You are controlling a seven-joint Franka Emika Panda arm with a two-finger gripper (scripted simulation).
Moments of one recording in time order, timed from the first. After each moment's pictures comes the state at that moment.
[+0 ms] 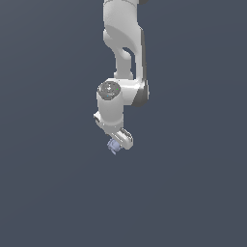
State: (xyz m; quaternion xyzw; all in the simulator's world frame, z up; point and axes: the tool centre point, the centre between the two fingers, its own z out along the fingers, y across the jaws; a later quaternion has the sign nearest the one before) arm -0.012 -0.043 0.090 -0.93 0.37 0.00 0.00
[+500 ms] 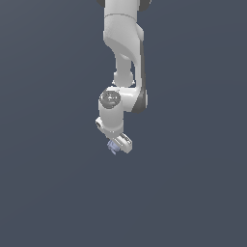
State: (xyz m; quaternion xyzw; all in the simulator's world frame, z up) arm -0.013 -0.043 0.054 -0.93 0.37 0.00 0.00
